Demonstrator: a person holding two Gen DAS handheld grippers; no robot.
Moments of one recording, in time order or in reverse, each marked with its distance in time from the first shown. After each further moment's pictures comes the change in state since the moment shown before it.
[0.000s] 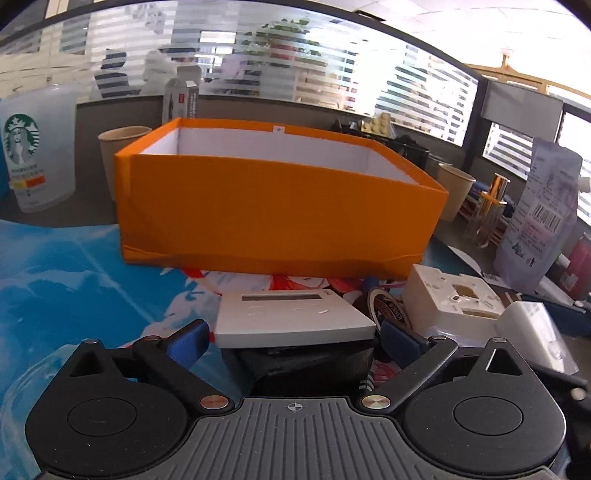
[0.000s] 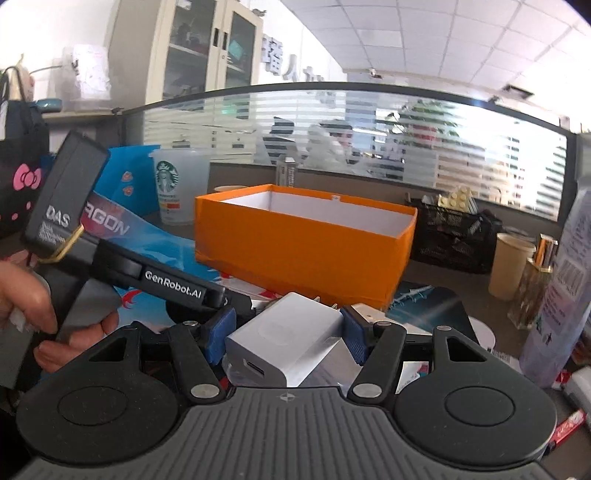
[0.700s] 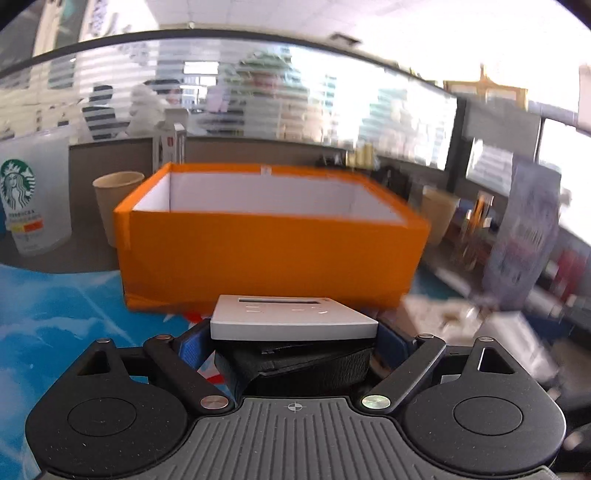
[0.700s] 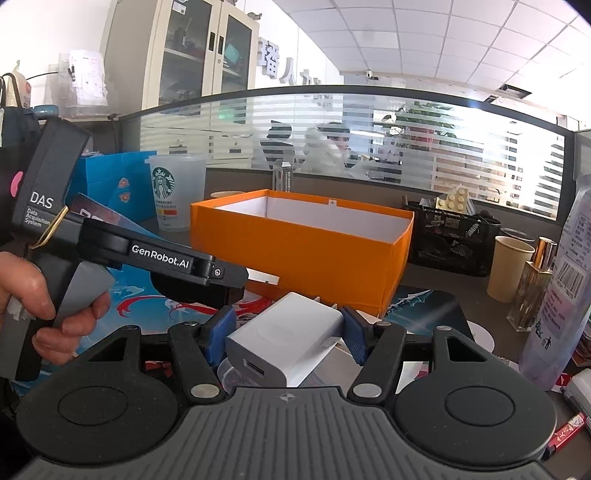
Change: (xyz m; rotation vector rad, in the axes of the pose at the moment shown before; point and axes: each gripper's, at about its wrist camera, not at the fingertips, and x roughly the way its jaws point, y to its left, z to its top) left arm -0.013 -0.001 0.011 0.083 -0.077 0.003; right arm 0.003 -0.003 0.003 0.001 -0.013 0.002
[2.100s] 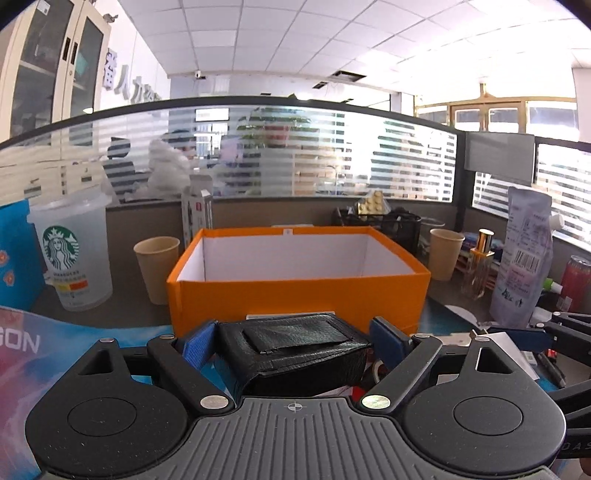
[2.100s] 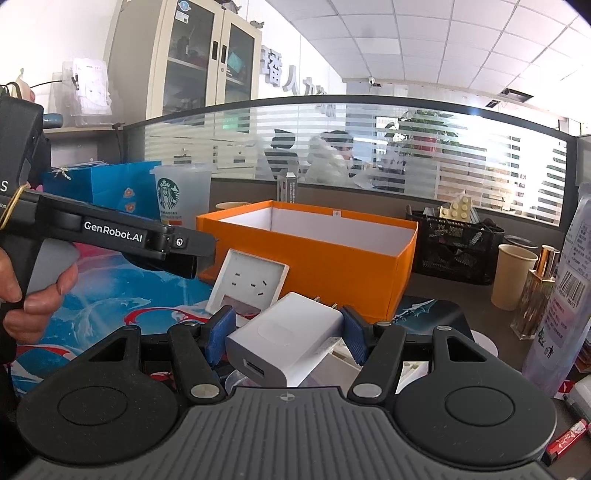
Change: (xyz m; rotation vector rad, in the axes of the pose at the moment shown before) left arm -0.062 -0.003 0.017 0.054 -0.170 0.076; right arm -0.006 0.002 0.007 -0.003 -0.038 0.013
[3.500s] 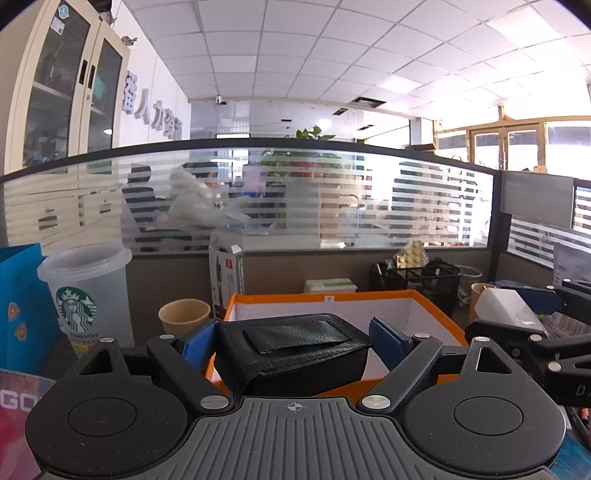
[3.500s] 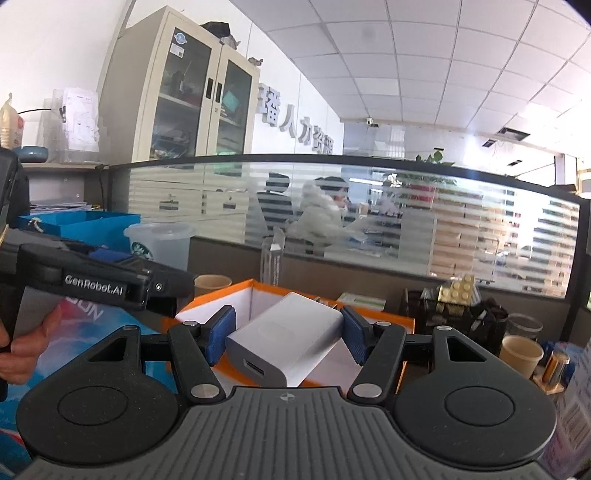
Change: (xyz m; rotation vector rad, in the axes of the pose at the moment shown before) left arm 0.032 0.032 0.060 -0.010 -0.099 0.075; right arm 0.054 -0.022 0.090 -0.034 -0.130 -0.031
